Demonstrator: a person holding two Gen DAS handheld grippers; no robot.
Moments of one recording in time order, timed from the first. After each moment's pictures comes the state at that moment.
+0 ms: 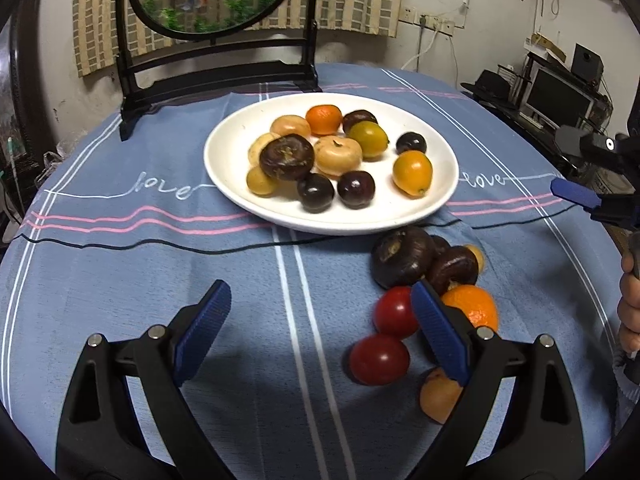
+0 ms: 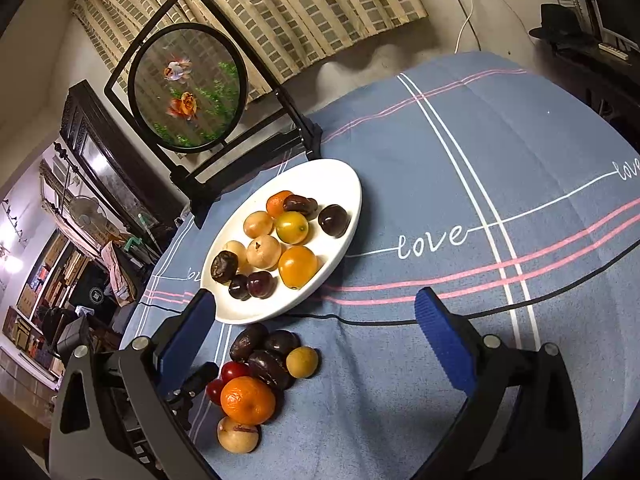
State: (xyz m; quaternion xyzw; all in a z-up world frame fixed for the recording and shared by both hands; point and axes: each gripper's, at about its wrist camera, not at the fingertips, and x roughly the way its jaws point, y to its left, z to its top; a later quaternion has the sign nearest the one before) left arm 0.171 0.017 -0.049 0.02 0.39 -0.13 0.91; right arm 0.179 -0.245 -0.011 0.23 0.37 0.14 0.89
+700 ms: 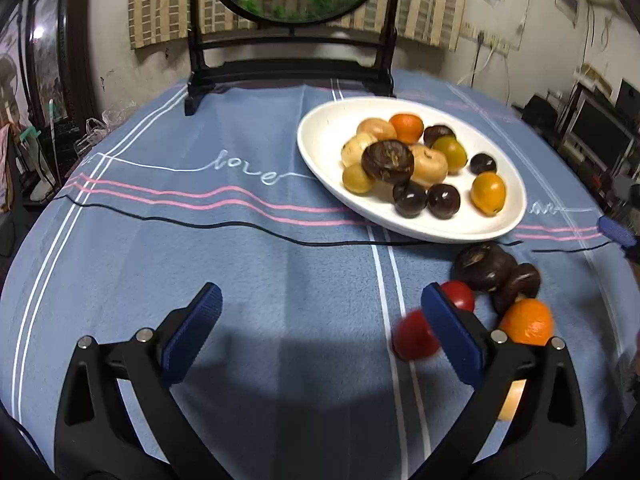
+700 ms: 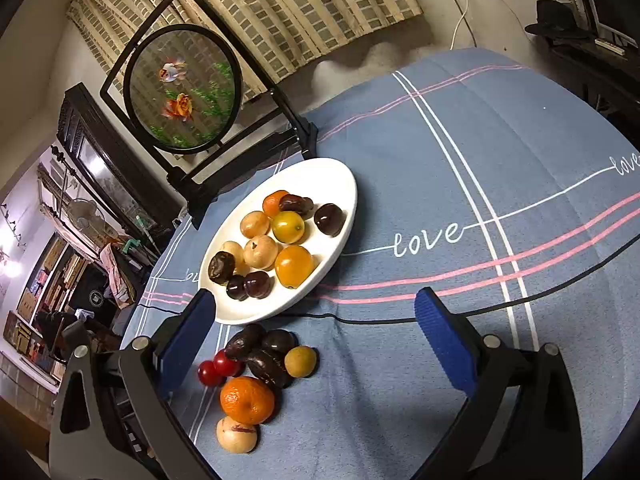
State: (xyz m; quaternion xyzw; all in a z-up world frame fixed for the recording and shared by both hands) left arm 0.173 0.072 -0.044 -0.02 0.39 -0.05 0.92; right arm 0.179 -0.248 -0.011 0.23 0.37 0.14 0.89
